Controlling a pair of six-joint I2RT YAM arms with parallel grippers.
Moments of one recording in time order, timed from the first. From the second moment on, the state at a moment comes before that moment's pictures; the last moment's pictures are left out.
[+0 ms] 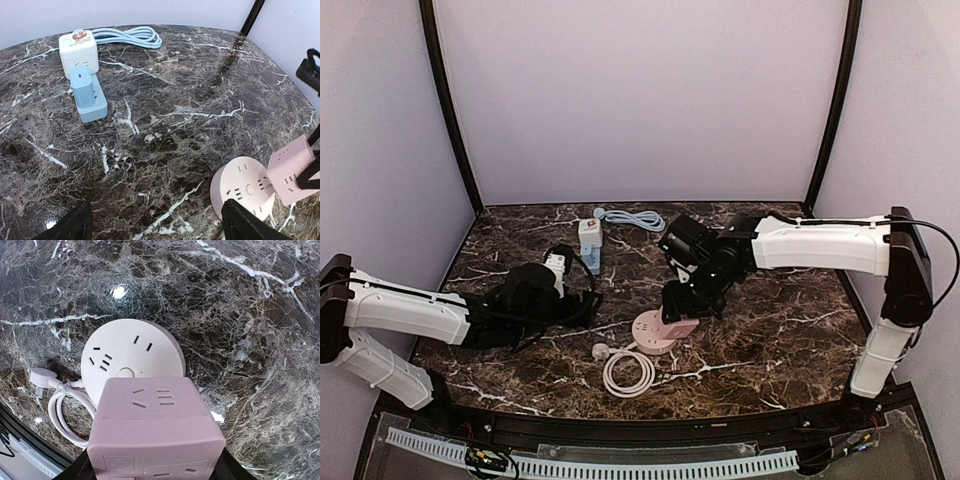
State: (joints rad) left arm -0.95 1.34 0.57 0.21 -0.38 -0.45; right arm 0.98 1.76 1.38 -0.85 0.00 0.69
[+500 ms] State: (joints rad) left arm -0.95 1.33 0.55 0.29 -0.38 -0.46; right arm 1.01 1.82 1.44 -0.87 0.06 0.78
